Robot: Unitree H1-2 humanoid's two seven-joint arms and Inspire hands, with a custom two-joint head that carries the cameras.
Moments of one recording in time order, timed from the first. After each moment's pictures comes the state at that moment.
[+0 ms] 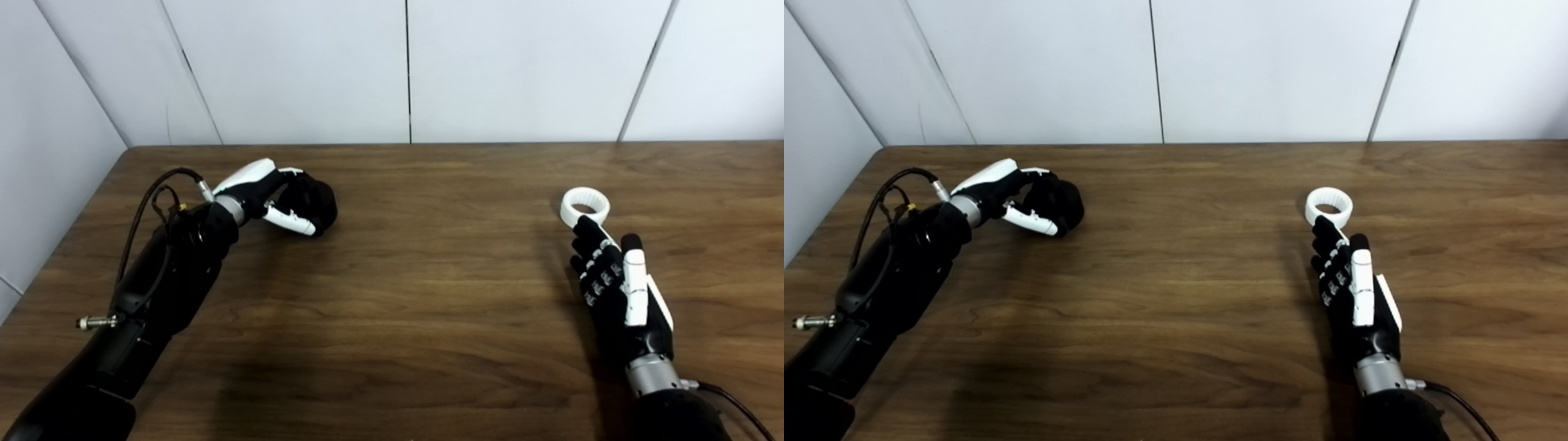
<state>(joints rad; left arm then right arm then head) -0.58 0.53 -0.32 0.23 0.55 0.37 -0.43 0.03 -0.01 -0.09 -0.25 0.26 0.24 0.07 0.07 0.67</state>
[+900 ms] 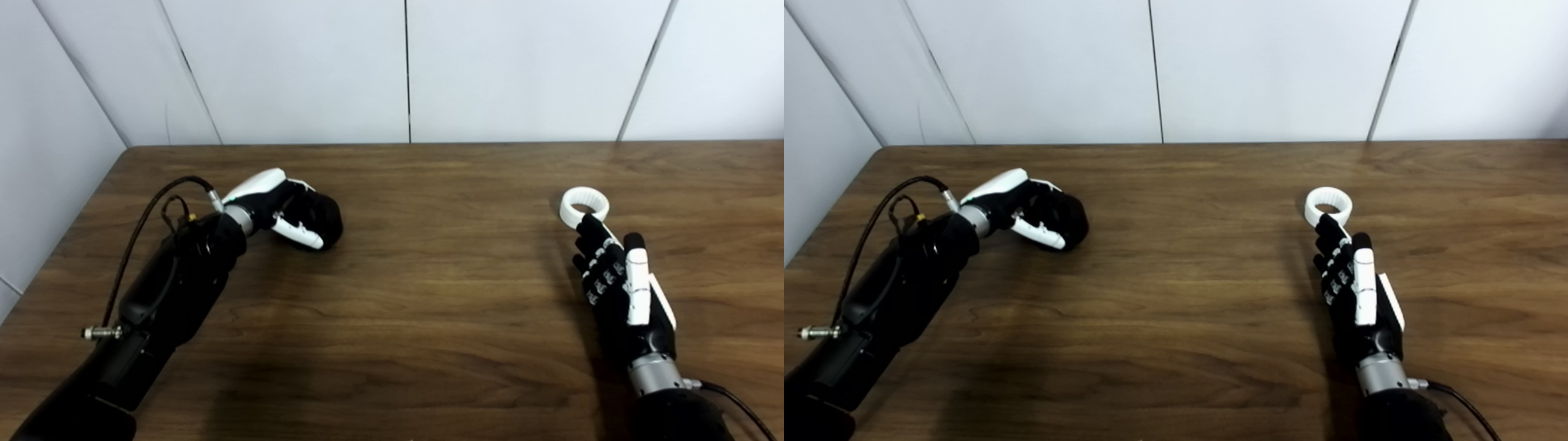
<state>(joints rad) -0.54 0.53 -0.36 0.18 0.58 0.35 -0.43 0.03 -0.02 -0.10 -0.25 0.26 0.24 0.07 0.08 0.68</state>
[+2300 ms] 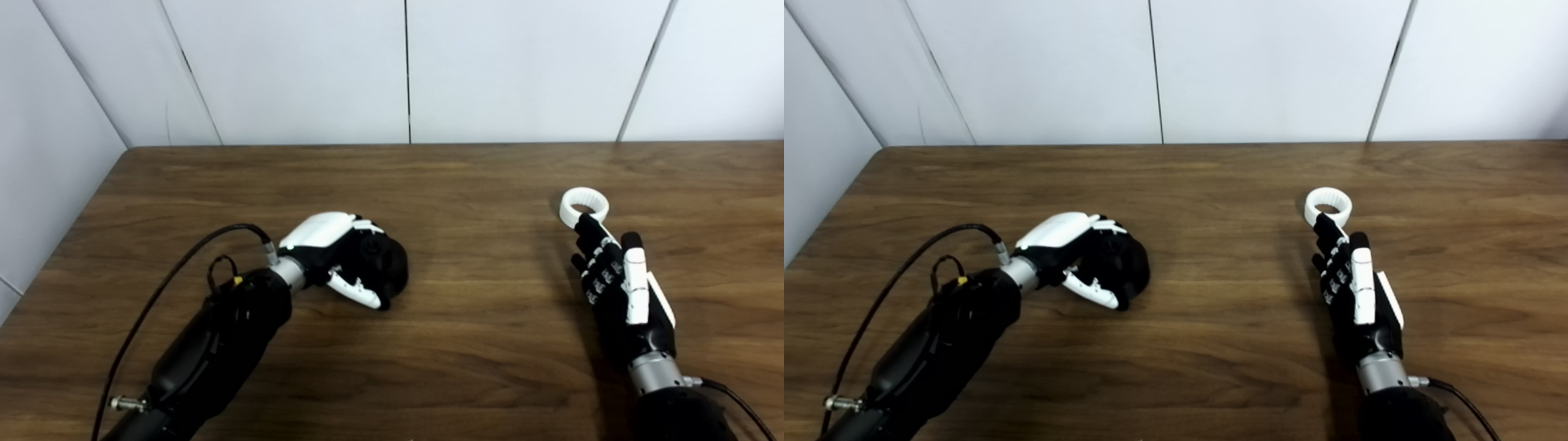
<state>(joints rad) -0.35 0.41 -0.44 -0.17 0.71 0.34 -0.51 0.02 -0.04 -0.08 -0.25 0.25 0.24 0.07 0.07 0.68</state>
